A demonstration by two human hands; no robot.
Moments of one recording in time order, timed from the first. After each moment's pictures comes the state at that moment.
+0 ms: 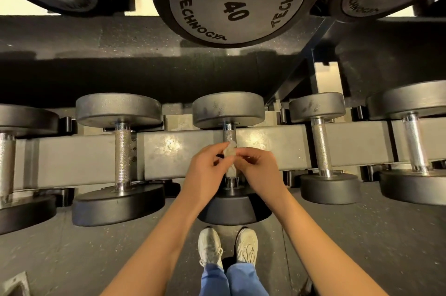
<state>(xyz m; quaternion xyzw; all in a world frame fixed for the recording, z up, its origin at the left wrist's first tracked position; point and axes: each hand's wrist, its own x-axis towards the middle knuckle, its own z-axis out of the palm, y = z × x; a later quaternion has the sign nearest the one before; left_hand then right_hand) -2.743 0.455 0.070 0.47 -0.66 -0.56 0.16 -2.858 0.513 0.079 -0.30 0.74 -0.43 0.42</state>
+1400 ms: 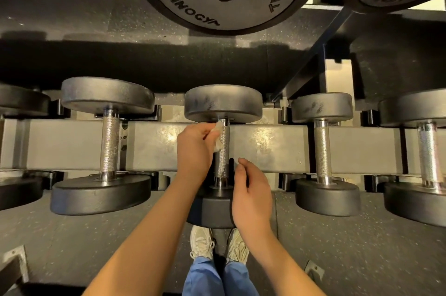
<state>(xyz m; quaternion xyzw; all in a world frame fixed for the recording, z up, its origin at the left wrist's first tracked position) -2.779 0.433 0.050 0.58 -0.65 -0.42 0.26 -2.838 0.551 0.049 -0.27 0.83 -0.39 0.31</state>
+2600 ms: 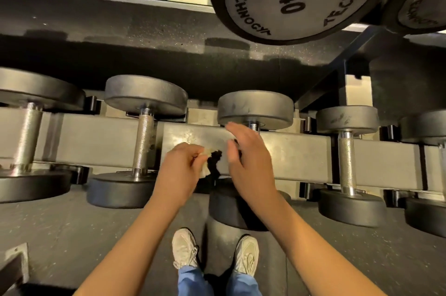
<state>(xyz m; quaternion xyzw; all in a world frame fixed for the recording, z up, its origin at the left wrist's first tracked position) -2.676 0.434 0.065 0.55 -0.74 -0.36 0.16 -2.814 0.482 0.080 -0.55 0.74 -0.32 0.21</state>
